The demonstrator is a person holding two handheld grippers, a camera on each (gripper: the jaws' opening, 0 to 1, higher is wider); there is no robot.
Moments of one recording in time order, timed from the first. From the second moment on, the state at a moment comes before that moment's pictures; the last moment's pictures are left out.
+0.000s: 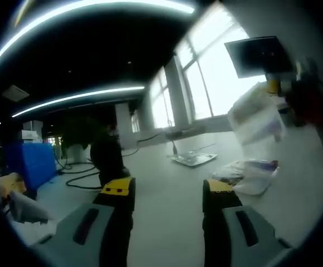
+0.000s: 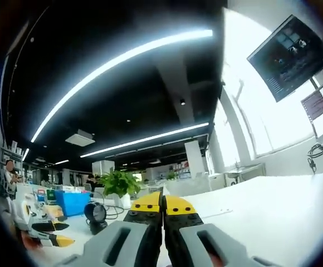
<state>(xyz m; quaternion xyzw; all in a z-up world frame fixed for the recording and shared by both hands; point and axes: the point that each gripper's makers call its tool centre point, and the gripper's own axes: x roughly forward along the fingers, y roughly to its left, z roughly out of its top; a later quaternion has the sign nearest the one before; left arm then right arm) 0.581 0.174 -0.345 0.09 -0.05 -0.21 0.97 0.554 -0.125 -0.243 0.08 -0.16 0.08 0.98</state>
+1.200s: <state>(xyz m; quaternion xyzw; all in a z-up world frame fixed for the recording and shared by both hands) 0.580 0.170 -0.348 0.10 -0.04 -0.22 0.97 0.542 -0.256 -0.316 0.32 -0.15 -0.09 0.93</state>
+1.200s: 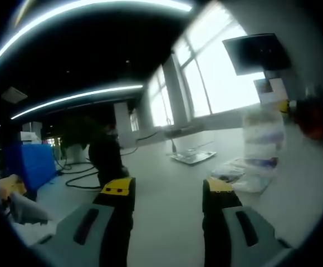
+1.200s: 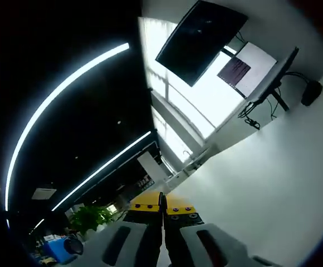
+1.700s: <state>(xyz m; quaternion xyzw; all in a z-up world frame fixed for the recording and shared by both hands) 0.579 0.170 -0.348 0.09 -0.04 -0.22 0.97 0.544 -0.268 -0.339 0.38 -0.12 -0.11 0.91</state>
